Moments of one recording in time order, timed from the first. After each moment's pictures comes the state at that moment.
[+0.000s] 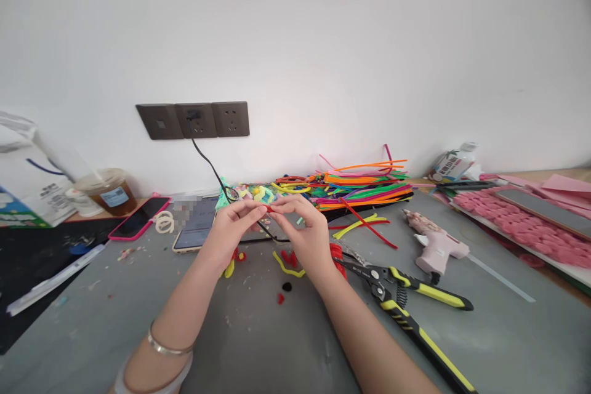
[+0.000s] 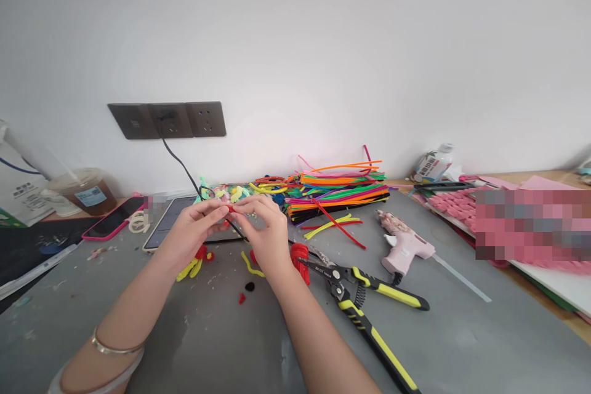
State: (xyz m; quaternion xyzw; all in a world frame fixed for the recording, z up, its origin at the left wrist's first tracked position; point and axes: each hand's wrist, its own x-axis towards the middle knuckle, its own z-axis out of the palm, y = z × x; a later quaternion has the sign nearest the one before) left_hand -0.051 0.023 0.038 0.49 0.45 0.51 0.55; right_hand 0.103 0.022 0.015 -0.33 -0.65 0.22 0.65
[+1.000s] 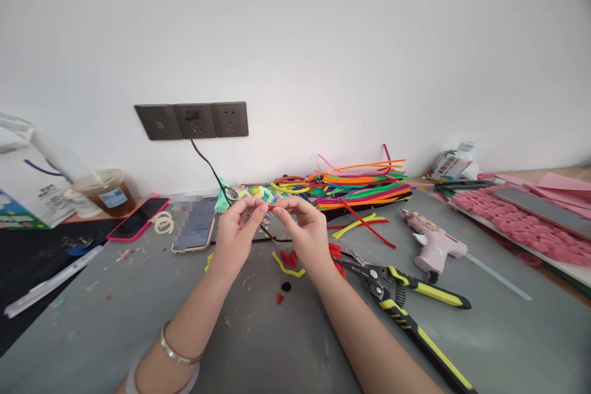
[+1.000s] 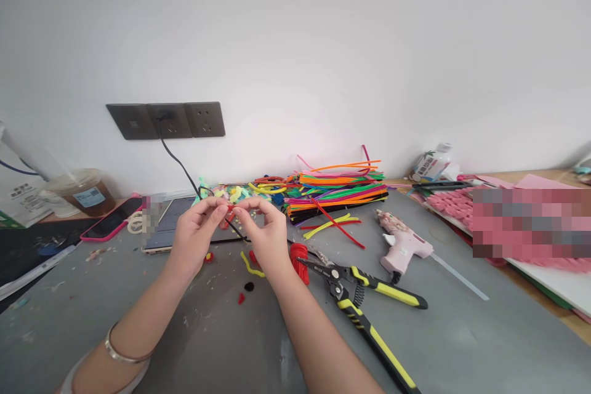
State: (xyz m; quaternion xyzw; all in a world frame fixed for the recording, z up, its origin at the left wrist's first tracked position) left_hand -0.036 0.022 0.022 0.57 0.39 0.61 0.39; right_hand 0.099 0.024 0.012 -0.33 -0.55 0.38 0.67
